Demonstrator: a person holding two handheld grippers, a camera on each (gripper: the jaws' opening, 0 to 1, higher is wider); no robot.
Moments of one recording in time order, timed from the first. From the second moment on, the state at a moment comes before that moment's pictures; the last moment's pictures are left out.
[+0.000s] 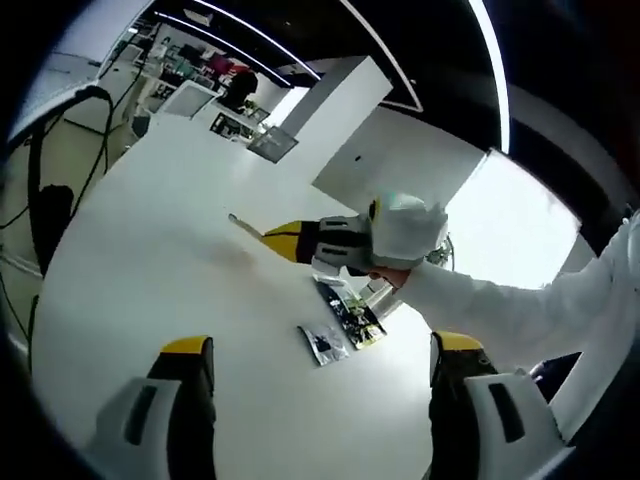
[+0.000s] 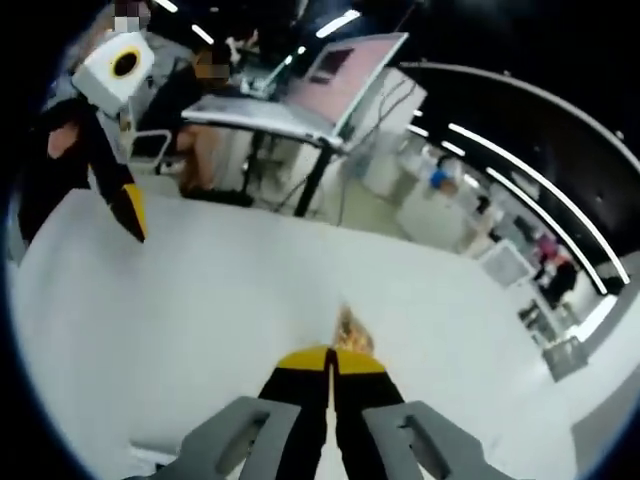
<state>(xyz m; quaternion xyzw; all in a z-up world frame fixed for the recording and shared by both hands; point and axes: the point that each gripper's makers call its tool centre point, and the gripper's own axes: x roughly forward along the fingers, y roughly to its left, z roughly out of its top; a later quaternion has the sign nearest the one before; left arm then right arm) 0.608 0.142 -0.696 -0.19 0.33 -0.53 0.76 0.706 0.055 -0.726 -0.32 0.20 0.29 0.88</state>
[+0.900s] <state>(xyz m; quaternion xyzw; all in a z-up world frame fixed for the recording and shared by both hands) 0.613 0.069 -0.630 -0.37 0.30 -0.48 0.73 0.595 0.058 -0.644 -0.38 0.12 0.26 0.88</state>
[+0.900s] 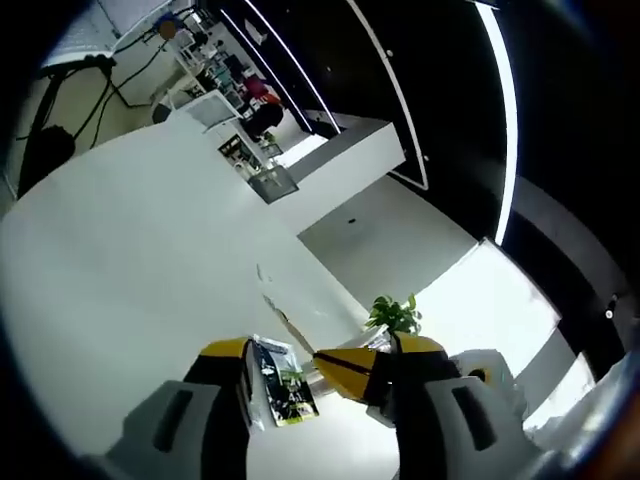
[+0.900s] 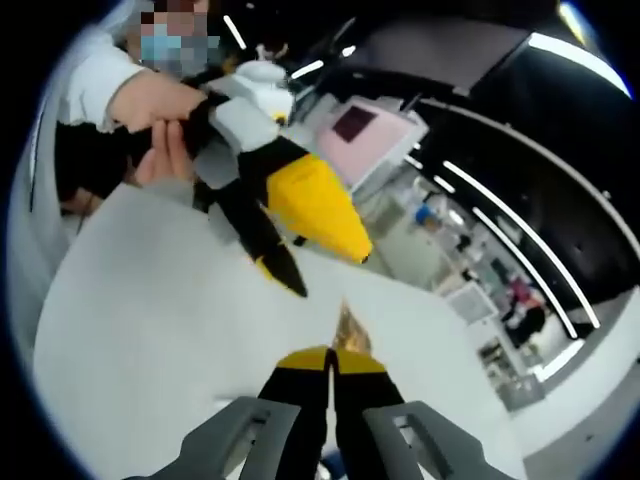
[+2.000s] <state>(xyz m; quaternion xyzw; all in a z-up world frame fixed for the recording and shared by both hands) 0.562 0.011 -0.624 -0.36 0.31 -0.47 0.74 0.525 0.037 -0.622 -0.40 0.11 0.20 0.88</state>
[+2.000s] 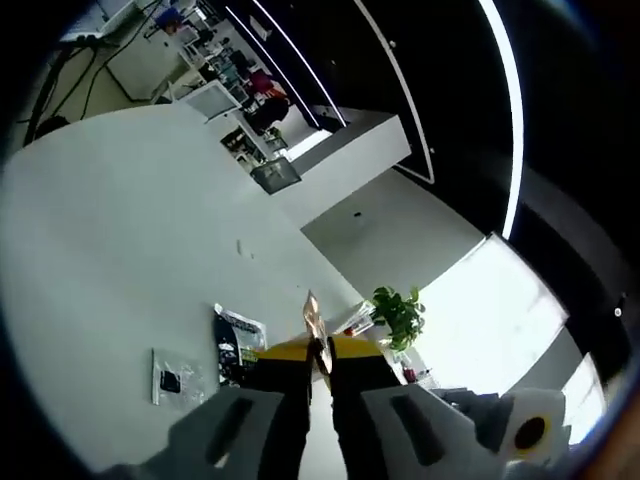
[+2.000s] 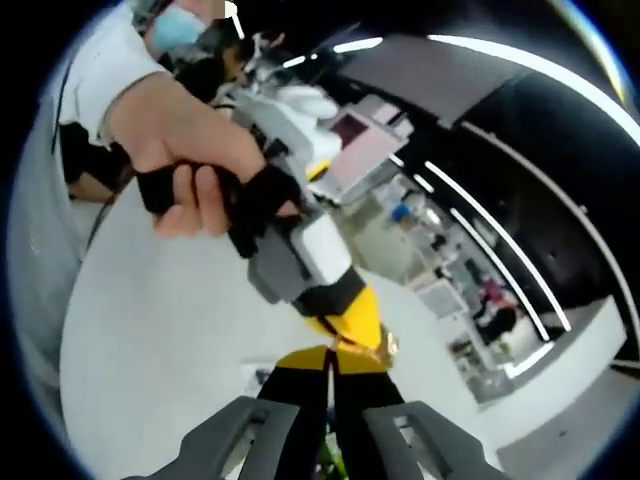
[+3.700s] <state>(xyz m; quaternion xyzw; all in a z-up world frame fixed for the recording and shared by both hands) 0.541 0.047 -0.583 -0.28 0.25 -0.63 0.68 0.509 0.020 -0.602 0.03 0.13 0.23 0.96</state>
